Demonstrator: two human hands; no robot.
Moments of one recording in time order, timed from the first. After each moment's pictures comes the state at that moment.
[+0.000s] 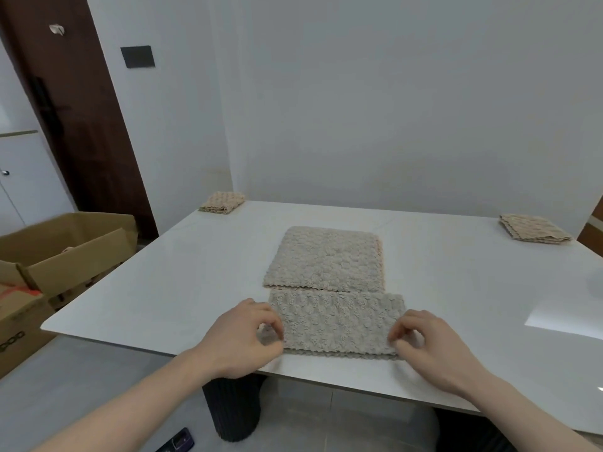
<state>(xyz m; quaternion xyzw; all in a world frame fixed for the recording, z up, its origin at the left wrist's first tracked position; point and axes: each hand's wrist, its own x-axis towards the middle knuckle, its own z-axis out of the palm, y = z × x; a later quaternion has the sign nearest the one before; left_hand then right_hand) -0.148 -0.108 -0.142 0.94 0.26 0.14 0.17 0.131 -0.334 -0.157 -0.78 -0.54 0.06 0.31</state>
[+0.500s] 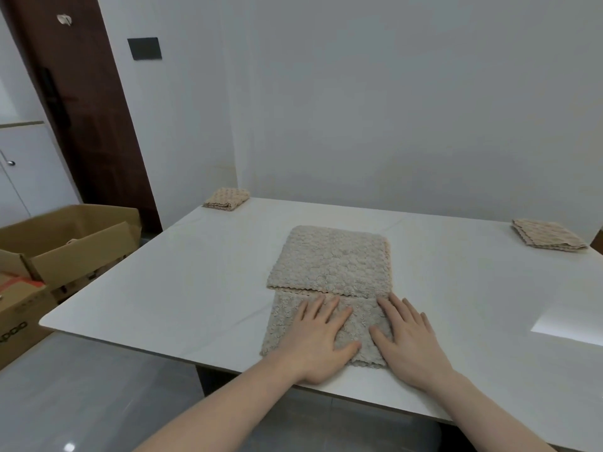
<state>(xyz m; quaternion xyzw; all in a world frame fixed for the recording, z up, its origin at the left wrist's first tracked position) -0.040 -0.143 -0.183 0.96 0.24 0.04 0.09 0.131 -0.275 -0.195 -0.86 -0.48 0.05 0.19</state>
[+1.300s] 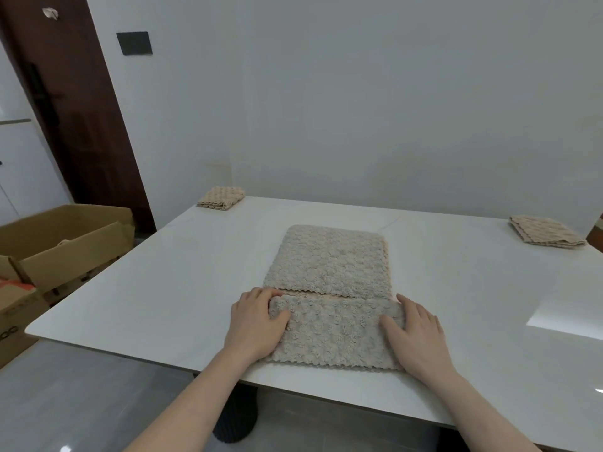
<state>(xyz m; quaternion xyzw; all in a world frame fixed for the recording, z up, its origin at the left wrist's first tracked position) -0.088 -0.069 -0.191 0.85 0.42 0.23 0.21 0.130 -0.269 -0.183 -0.89 -0.35 0.04 0.29</state>
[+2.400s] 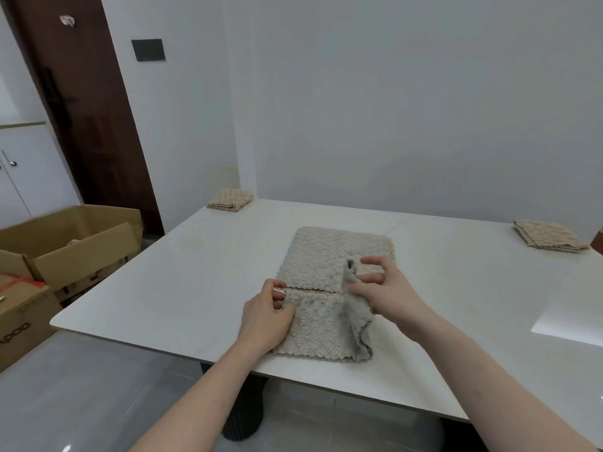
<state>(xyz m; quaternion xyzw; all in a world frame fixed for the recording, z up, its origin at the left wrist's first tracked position) -0.097 -0.072 -0.184 0.79 0.42 0.29 0.34 0.082 -0.227 -0.091 -0.72 -0.34 0.30 0.53</state>
